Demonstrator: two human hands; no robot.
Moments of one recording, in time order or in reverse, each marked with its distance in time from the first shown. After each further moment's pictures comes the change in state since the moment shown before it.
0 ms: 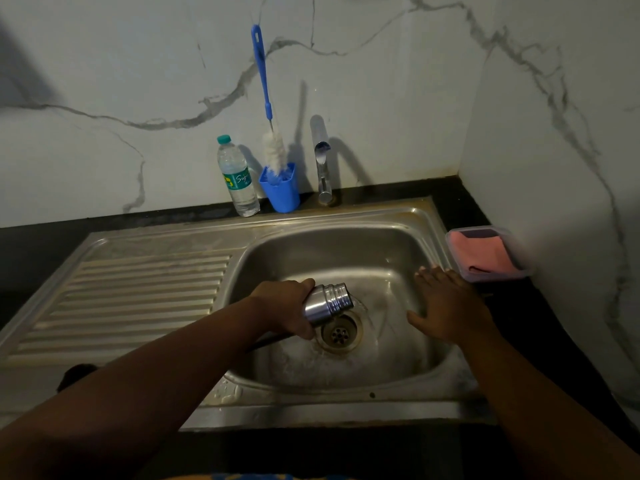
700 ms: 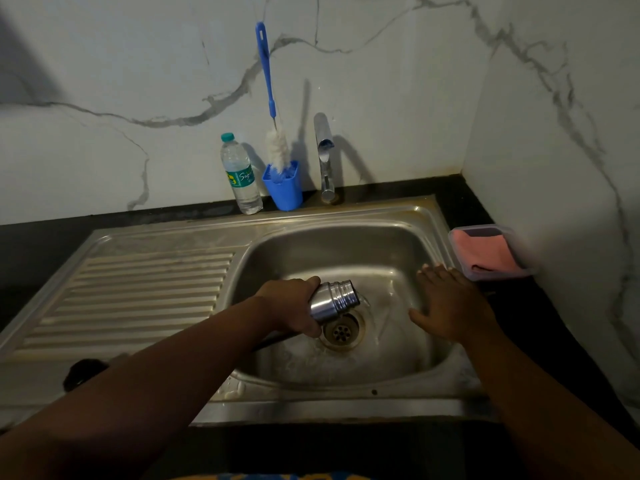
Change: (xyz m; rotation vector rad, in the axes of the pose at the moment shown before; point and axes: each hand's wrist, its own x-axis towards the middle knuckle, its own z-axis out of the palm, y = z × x) left_hand -0.001 0.004 0.002 -0.056 0.011 -0.001; right_hand 0.000 0.001 0.001 -0.009 0.028 -0.013
